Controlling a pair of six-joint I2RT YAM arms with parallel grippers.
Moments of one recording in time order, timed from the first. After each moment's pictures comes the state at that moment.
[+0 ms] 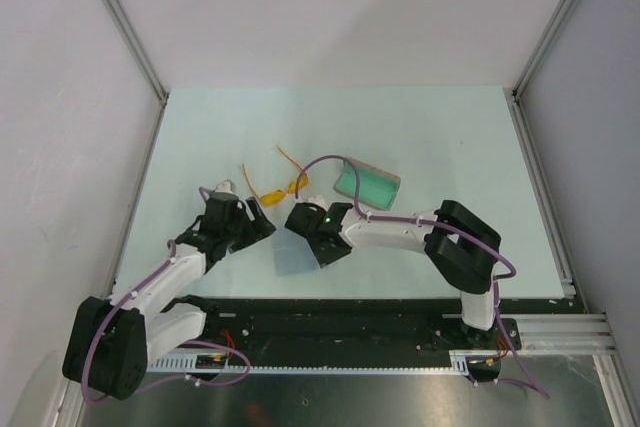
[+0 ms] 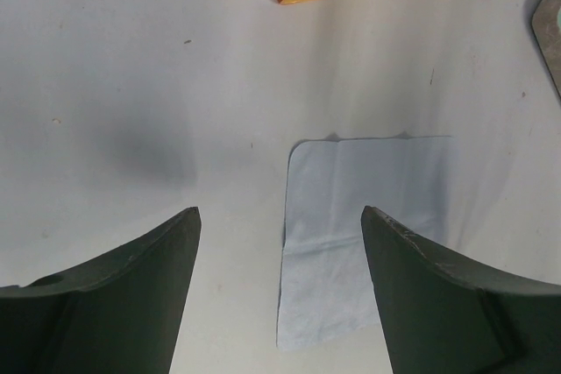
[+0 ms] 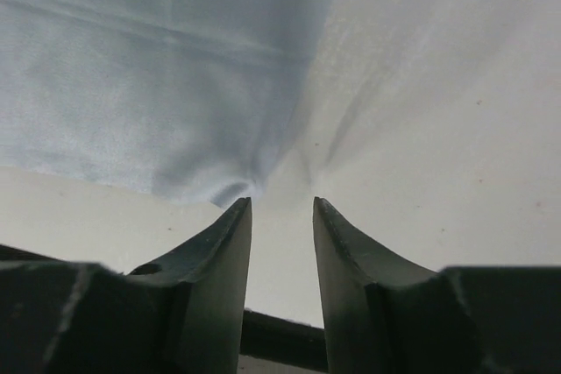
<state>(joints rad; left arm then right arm) -0.31 1.01 0.41 -0.22 0.03 -0.71 1.13 1.92 1.34 -0.73 0.25 0.60</state>
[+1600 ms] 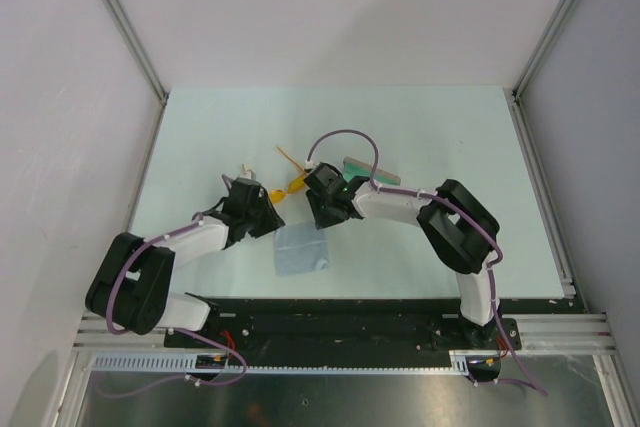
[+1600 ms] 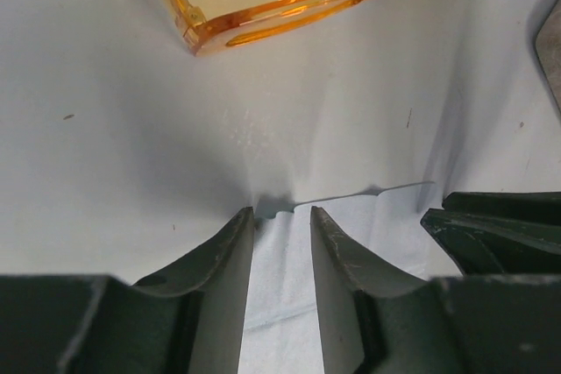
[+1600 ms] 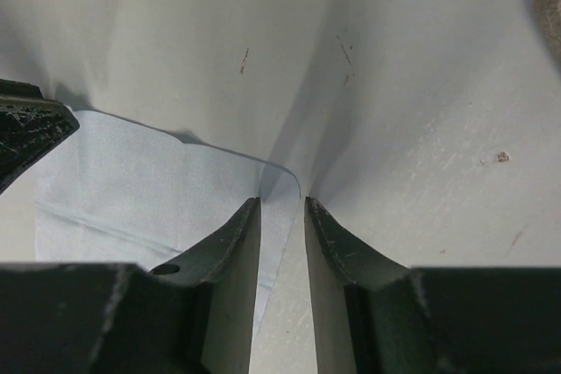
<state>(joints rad) -0.39 1.37 0.54 -0.06 0.03 -0.76 0.89 1.98 1.34 -0.37 0.06 0.49</state>
